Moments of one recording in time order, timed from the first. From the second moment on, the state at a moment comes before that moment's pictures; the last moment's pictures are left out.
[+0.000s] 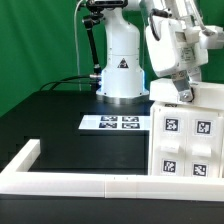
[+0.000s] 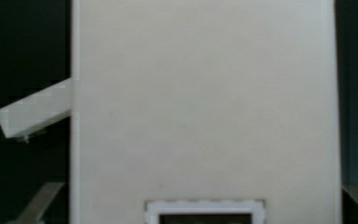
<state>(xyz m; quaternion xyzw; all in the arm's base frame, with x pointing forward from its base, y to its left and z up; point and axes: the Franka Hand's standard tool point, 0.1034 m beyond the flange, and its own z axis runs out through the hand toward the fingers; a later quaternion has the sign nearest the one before) 0.614 0.090 0.149 -0.53 0.83 0.06 0.18</state>
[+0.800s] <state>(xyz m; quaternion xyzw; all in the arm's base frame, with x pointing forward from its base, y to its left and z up) 0.610 0.091 0.179 -0.56 0.80 0.04 0.20</state>
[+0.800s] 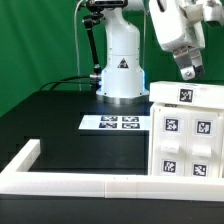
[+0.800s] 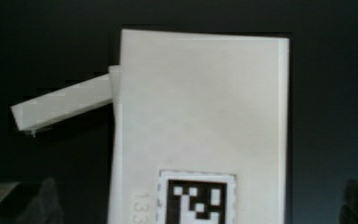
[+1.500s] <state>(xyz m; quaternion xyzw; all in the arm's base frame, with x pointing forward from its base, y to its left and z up) 0.609 0.102 0.187 -0.89 0.42 -0.01 0.17</state>
